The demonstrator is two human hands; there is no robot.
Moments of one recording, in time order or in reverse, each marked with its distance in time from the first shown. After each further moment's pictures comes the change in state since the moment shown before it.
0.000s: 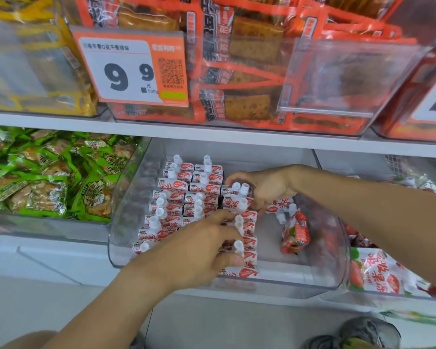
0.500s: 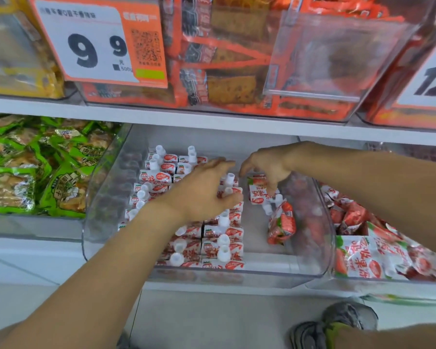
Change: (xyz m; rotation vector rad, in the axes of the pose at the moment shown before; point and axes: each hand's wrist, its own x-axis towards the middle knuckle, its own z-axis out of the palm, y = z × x) left_hand 0.075 -0.017 -0.014 0.020 0.182 -0.064; right_hand -0.014 0.007 -0.041 -0.990 0.182 0.182
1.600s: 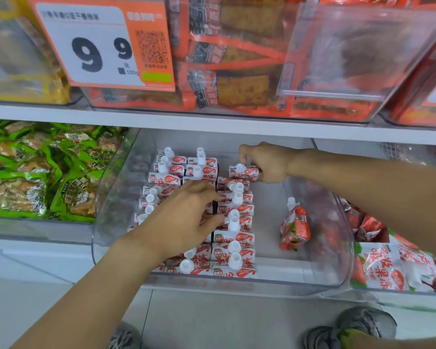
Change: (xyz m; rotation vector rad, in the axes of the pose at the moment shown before) left_hand -0.045 -0.027 0.003 0.134 0.083 0.040; right_hand 0.021 -0.010 0.007 0.211 0.357 -0.053
